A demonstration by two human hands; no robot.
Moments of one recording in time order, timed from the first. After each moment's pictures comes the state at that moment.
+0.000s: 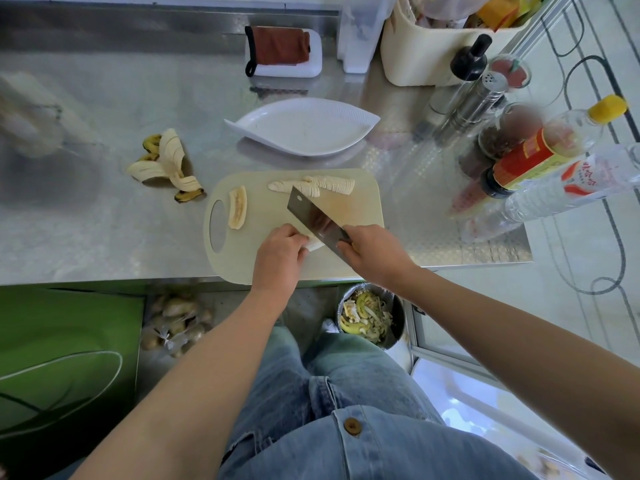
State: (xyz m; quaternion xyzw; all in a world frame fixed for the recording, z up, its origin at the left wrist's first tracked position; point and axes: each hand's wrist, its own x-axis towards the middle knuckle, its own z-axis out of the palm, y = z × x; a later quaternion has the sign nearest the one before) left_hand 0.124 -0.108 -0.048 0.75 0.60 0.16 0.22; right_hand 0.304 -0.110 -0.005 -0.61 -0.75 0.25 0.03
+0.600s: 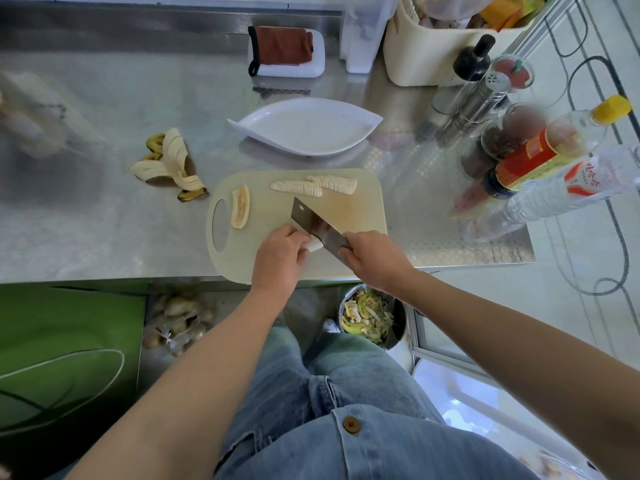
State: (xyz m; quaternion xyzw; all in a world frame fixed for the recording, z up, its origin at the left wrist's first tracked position) left_hand 0.120 -0.110 -0.046 0.75 0.61 0.17 0.22; right_hand 0.303 -0.115 -0.013 -0.61 -0.75 0.26 0.00
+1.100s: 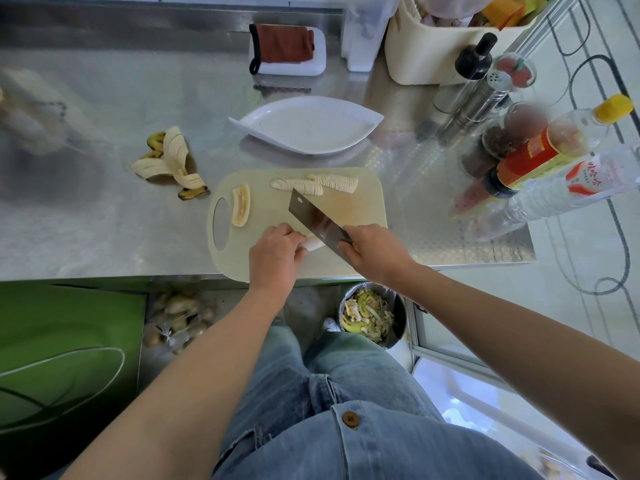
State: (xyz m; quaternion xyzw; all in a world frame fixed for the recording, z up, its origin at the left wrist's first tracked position) left_hand 0.116 -0.111 -0.042 0.74 0.64 0.13 0.18; right_hand 0.302 -0.108 -0.006 -0.61 -0.75 0.26 0.01
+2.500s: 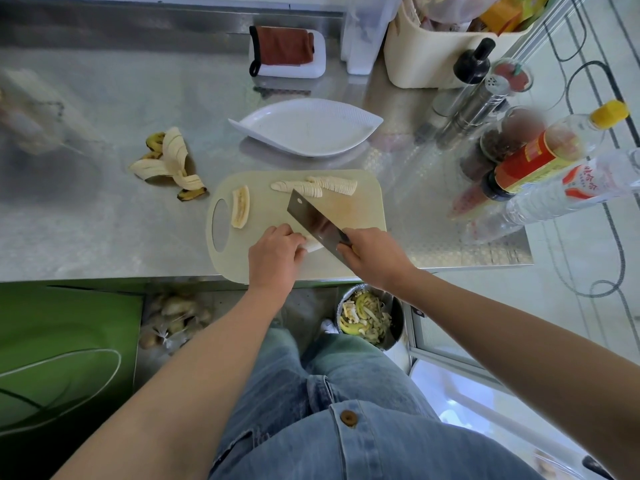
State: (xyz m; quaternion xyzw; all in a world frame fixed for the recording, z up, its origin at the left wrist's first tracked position) left_hand 0.116 -0.108 -0.042 0.75 0.63 0.11 0.16; right_hand 0.302 -0.111 -0.008 -0.60 -0.75 0.26 0.02
